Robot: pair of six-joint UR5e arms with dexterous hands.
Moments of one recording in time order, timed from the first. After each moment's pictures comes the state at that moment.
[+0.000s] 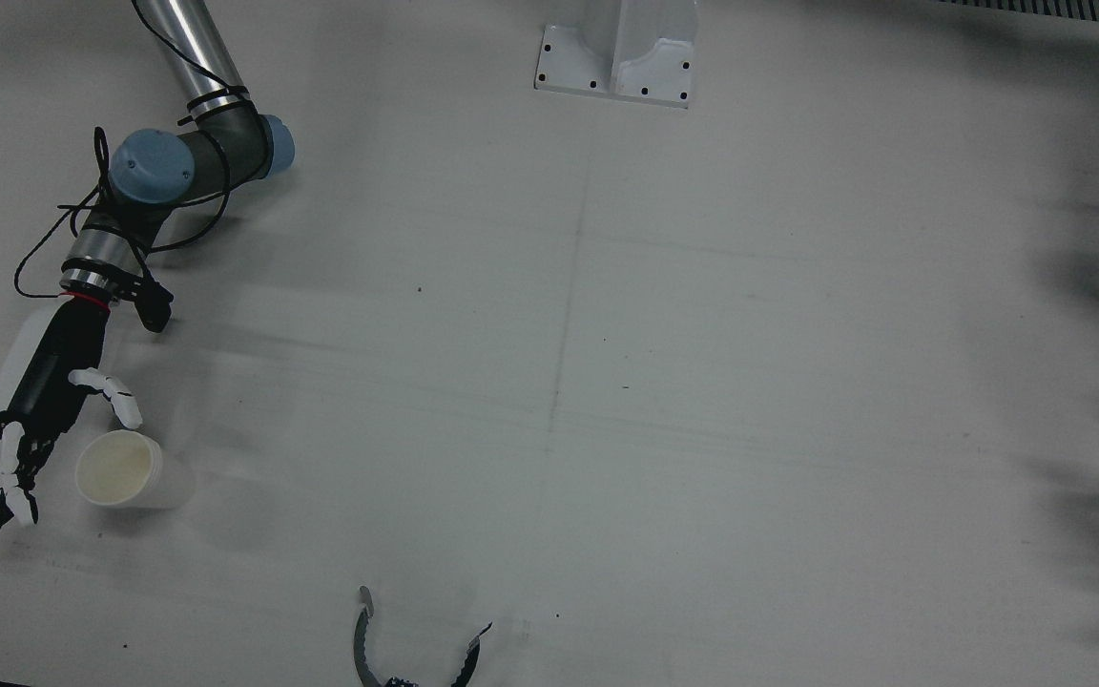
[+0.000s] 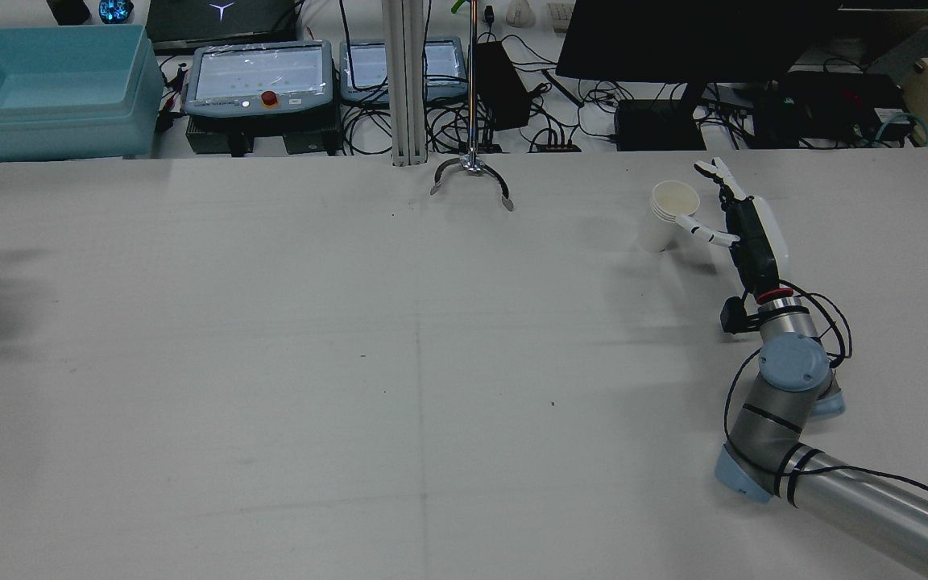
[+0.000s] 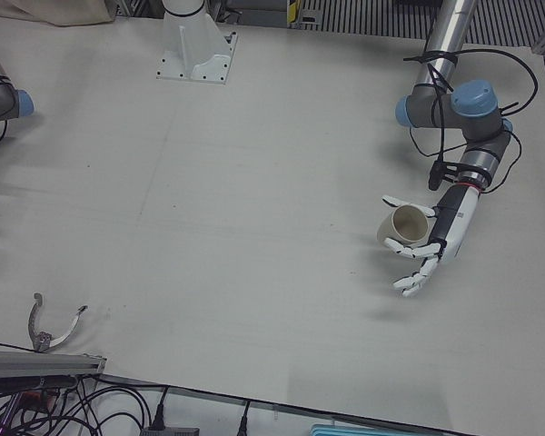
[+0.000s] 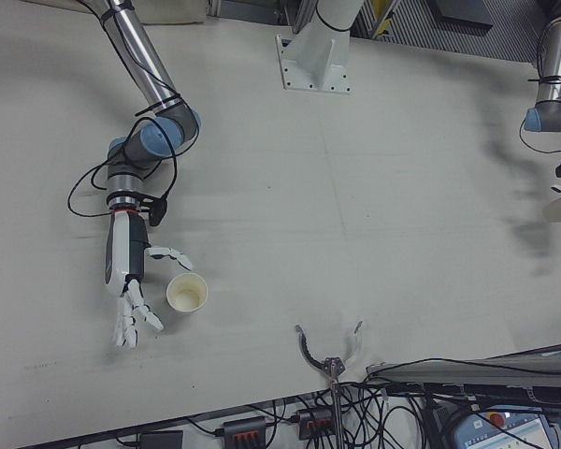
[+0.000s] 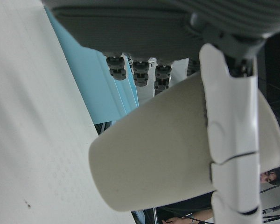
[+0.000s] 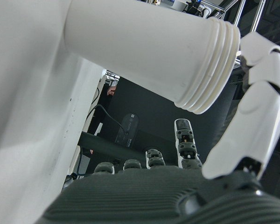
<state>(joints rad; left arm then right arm) -1.10 -1.52 -1.42 -0.42 1.44 0.37 0.75 -1.20 1.14 -2.95 -0.69 -0.41</state>
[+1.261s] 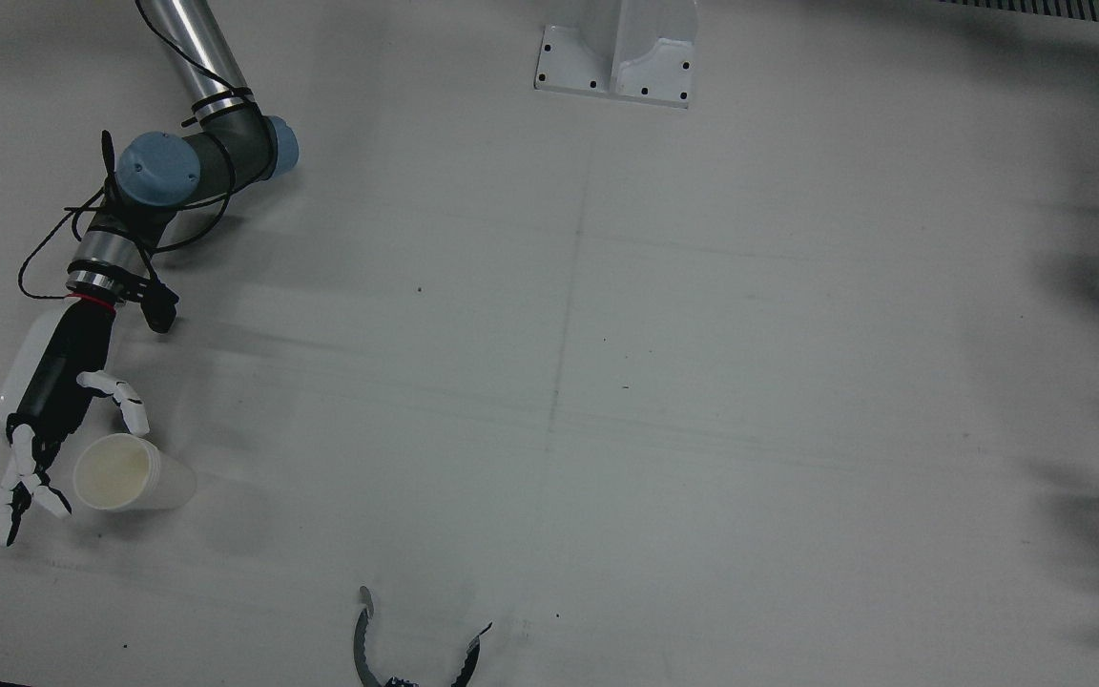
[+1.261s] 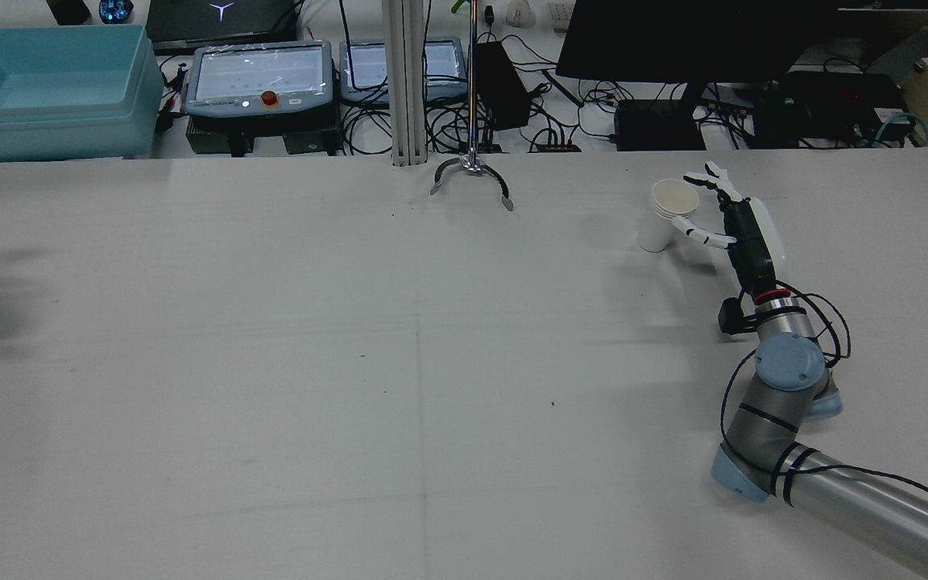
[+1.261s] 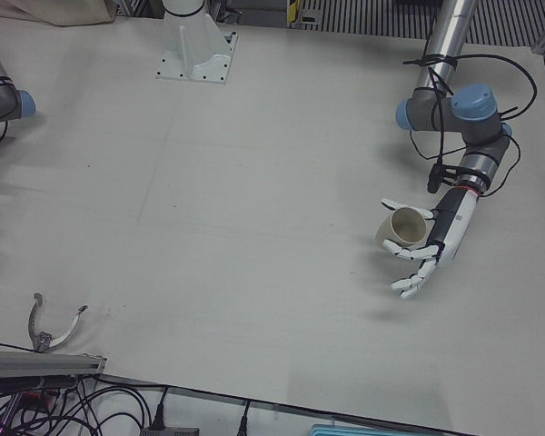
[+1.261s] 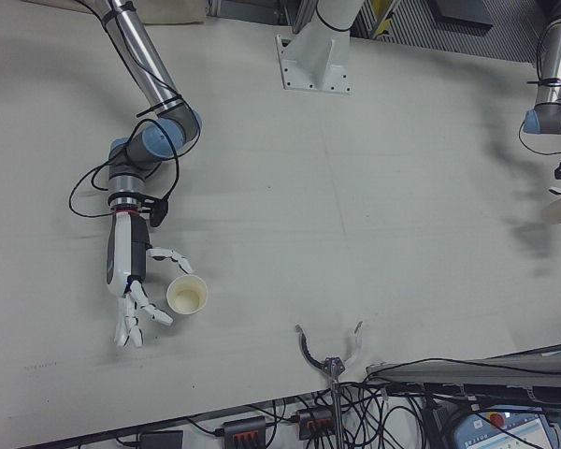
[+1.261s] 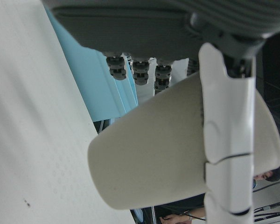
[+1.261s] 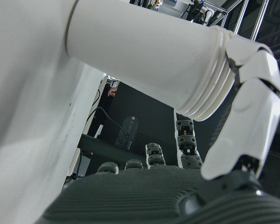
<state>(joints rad) -1.10 -1.54 -1.39 -0.45 1.44 0.37 0.75 -1.19 1.13 -2.96 -0.69 -0.41</state>
